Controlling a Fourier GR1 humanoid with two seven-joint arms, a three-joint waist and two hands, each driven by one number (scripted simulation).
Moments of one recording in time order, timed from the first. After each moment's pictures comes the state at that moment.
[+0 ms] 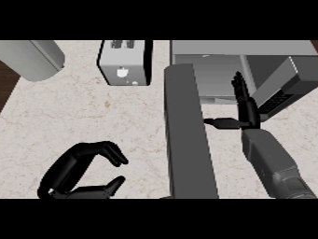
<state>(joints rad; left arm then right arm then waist) 0.08 0.05 -0.15 -1.80 -0.03 -0.44 -0.12 -0.75 -0.14 -0.31 -0.17 0.07 -0.06 -0.96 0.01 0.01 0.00</state>
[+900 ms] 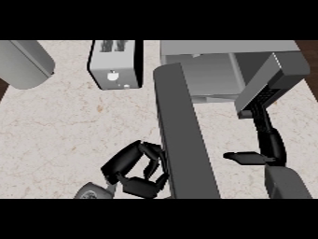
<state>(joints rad) -0.13 0.00 -0.39 -1.39 -0.22 -0.34 -0.19 -0.28 -0.16 -0.17 -0.75 0.04 0.10 -0.87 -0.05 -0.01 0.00</state>
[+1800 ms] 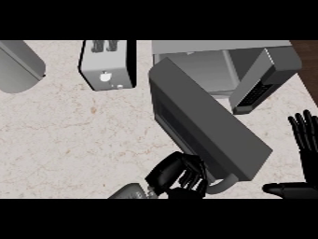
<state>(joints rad) -0.40 0.01 -0.90 -1.08 0.09 0.20 -0.23 0.10 -0.24 -0.16 -1.47 -0.17 0.28 -0.59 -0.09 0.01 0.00</state>
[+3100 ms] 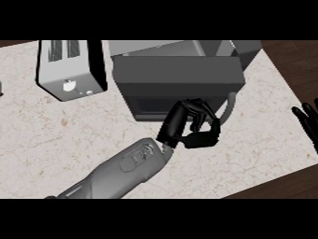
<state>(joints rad) -0.80 0.00 -0.88 -0.94 0.59 0.58 -0.30 0.07 -0.38 -0.11 -1.76 -0.43 0.53 -0.37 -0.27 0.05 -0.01</state>
